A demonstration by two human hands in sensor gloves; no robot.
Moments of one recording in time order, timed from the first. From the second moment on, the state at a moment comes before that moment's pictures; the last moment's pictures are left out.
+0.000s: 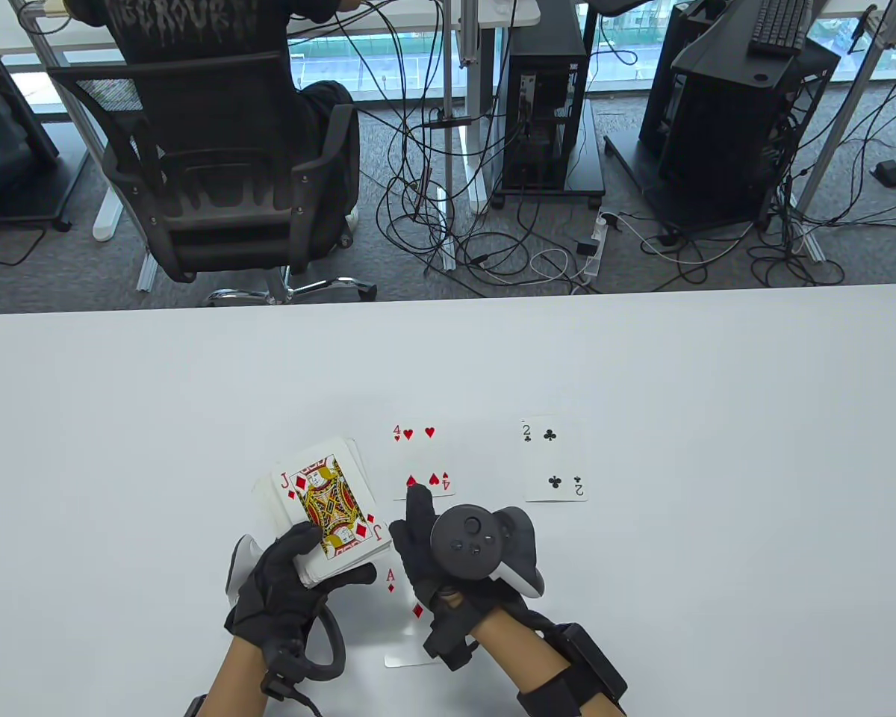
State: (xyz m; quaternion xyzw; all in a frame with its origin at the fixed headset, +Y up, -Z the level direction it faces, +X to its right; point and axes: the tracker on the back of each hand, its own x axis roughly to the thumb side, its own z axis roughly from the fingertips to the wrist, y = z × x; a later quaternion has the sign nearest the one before) left_hand -0.220 -0.784 -0.275 -0.21 -0.16 0.90 0.35; right_hand -0.008 -0.688 -0.279 0.23 -0.03 0.90 0.36
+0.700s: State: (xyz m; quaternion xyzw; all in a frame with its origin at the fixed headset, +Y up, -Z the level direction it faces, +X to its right) left_hand -0.212 -0.787 -0.275 -0.24 -0.17 0.88 0.37; right_hand -0.016 -0.692 -0.280 0.26 -0.08 0.89 0.36
